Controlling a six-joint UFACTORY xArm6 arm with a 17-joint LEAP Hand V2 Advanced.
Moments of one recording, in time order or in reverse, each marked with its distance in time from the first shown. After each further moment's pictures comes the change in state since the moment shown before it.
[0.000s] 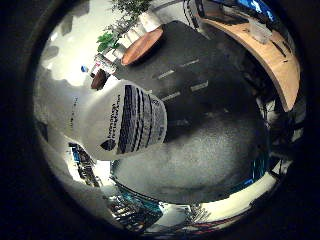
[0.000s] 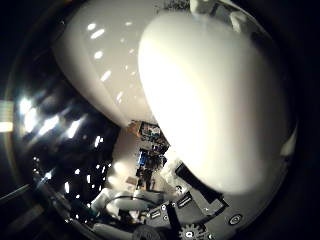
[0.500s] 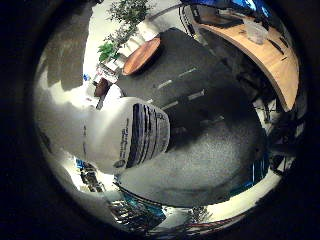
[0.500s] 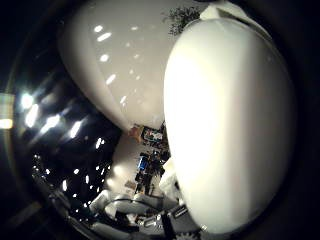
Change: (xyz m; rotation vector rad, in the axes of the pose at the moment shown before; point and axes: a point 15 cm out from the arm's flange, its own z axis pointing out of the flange) arm 0.000 -0.008 -0.014 0.066 -0.034 -0.001
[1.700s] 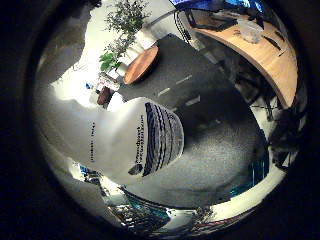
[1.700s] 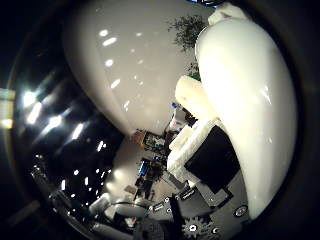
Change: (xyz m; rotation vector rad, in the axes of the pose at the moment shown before) arm -0.007 -0.012 -0.017 0.079 -0.055 0.018
